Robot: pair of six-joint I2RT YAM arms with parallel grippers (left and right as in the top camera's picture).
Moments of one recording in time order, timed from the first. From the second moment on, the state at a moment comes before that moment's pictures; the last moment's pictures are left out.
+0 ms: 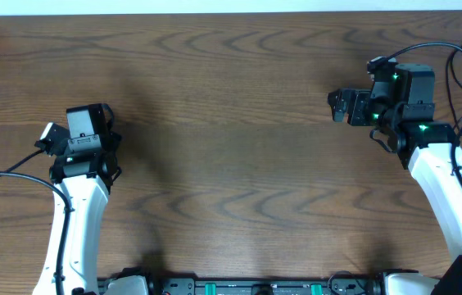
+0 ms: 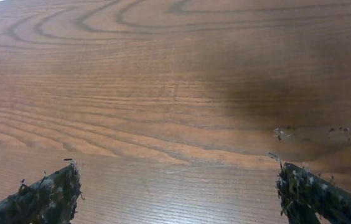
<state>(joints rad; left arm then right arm) 0.17 1.28 0.88 -0.66 -0.40 -0.91 0.04 1.45 1.02 -0.35 -0.26 0.18</state>
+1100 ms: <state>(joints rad) 0.17 1.28 0.88 -0.67 -0.38 -0.91 0.04 1.45 1.02 -0.35 -0.26 0.18</state>
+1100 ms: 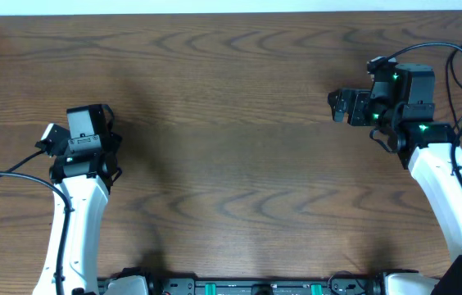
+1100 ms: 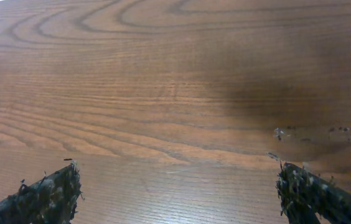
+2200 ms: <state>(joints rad) -0.04 0.59 0.08 0.33 -0.32 -0.55 0.04 1.45 1.02 -0.35 -0.26 0.18</state>
